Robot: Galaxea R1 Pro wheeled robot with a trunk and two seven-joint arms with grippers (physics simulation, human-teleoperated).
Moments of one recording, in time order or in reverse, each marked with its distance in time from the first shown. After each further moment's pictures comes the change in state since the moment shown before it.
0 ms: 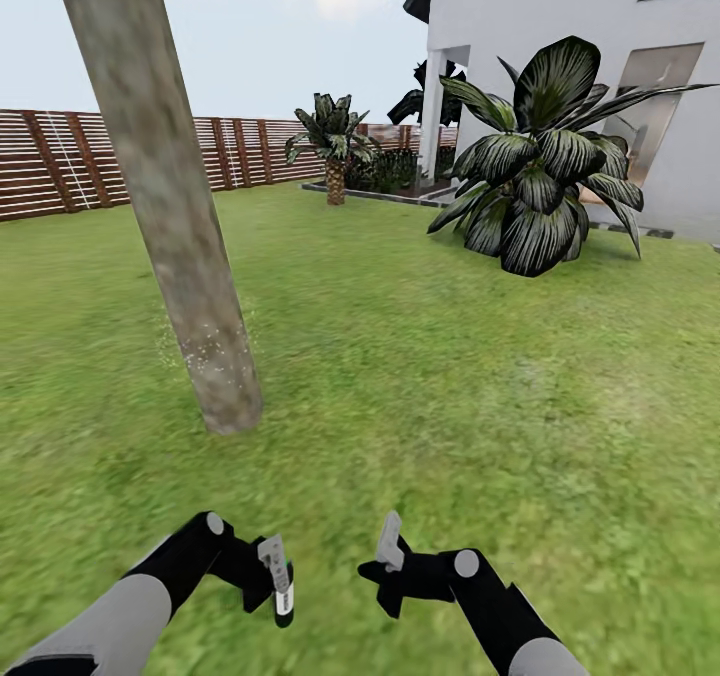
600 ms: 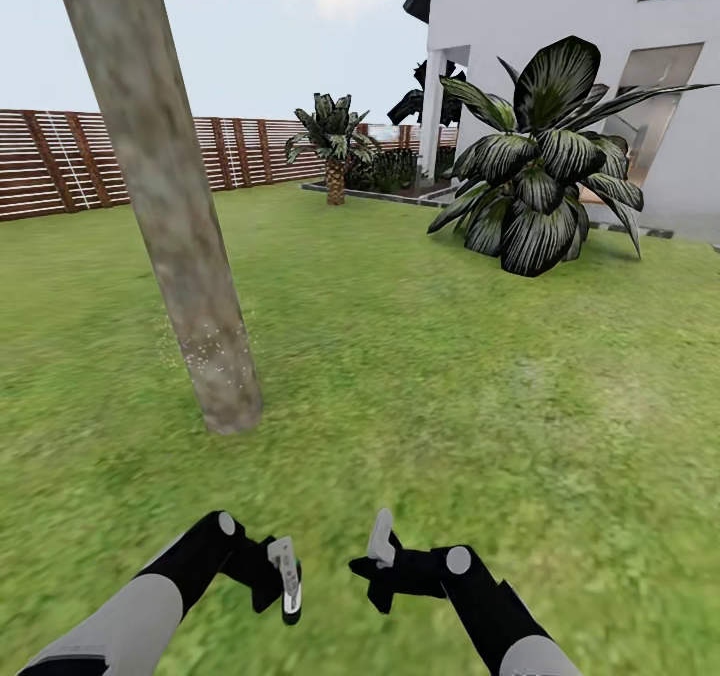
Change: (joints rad) left arm 0.001 -0.035 0.000 -0.007 -0.045 0.001 0.022; right arm -0.003 0.026 0.001 -0.013 -0.001 -0.001 0.001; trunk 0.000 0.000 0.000
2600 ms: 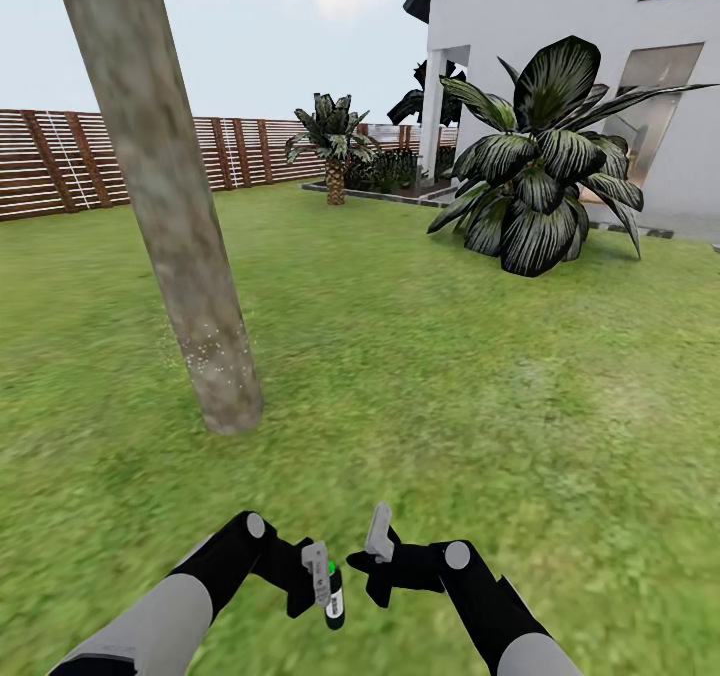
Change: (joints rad) left arm -0.001 -0.087 -0.051 0.001 0.040 -0.104 -0.049; right arm 0.000 0.005 -0.002 -0.029 0.003 0.000 0.015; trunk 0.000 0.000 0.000
